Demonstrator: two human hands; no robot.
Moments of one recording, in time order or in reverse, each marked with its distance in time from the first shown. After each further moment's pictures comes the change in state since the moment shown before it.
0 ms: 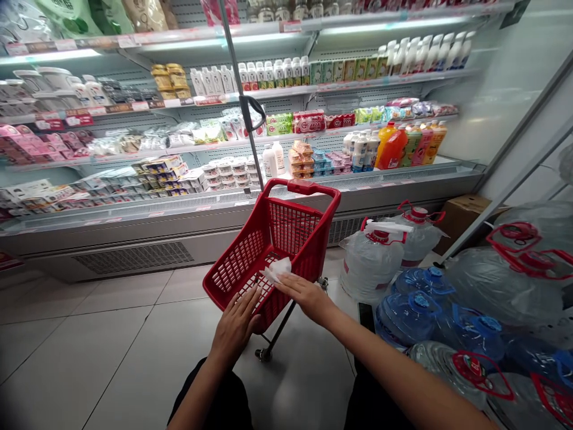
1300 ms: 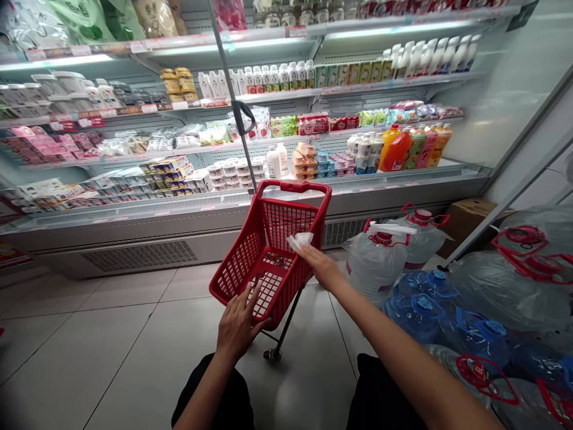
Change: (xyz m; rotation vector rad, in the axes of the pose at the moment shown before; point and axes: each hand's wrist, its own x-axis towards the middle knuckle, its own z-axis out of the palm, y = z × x) left_hand -0.005 0.007 0.002 0.050 0.057 -0.182; right_hand 0.010 0.074 -0.012 0.053 0.063 0.269
